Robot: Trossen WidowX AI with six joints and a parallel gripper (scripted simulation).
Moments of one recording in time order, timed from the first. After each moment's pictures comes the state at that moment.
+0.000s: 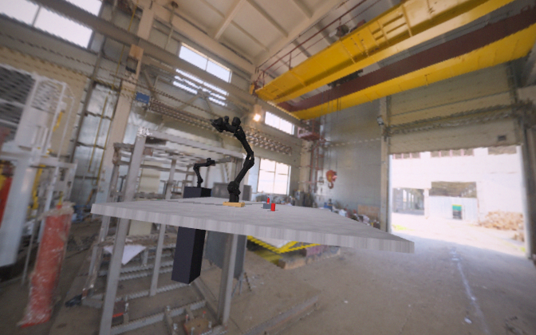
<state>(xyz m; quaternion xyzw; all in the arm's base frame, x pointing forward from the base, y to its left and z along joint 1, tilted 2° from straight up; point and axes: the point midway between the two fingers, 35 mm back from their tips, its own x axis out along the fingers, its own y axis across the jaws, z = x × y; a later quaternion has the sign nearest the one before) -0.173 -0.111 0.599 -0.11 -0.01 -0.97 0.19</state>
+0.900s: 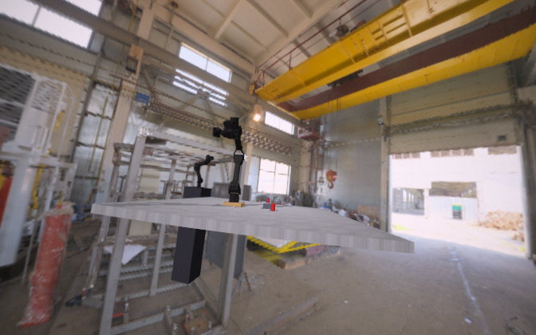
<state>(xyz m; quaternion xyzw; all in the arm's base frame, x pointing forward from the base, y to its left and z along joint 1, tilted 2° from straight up) 0.018 -0.343 0.429 0.09 0.18 -0.74 0.64</state>
